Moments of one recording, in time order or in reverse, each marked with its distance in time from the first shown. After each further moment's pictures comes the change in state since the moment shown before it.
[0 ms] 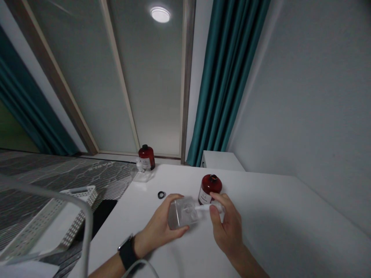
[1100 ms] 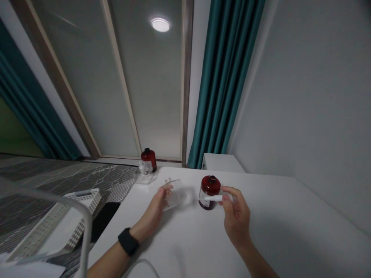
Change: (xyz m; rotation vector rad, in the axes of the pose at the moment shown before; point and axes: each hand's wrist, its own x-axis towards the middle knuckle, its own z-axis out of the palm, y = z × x) left_hand 0.015 -0.024 -0.012 -0.538 0.312 -0.475; right_hand 0.010 0.017 -0.012 0.157 0.109 0.302
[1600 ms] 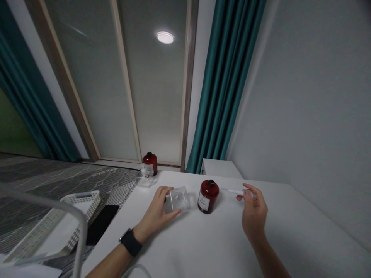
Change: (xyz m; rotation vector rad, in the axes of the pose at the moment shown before) left_hand -0.006 0.012 -0.009 0.697 -0.072 0.491; right_hand 0.025 0.042 -0.040 -0.074 0.221 0.218
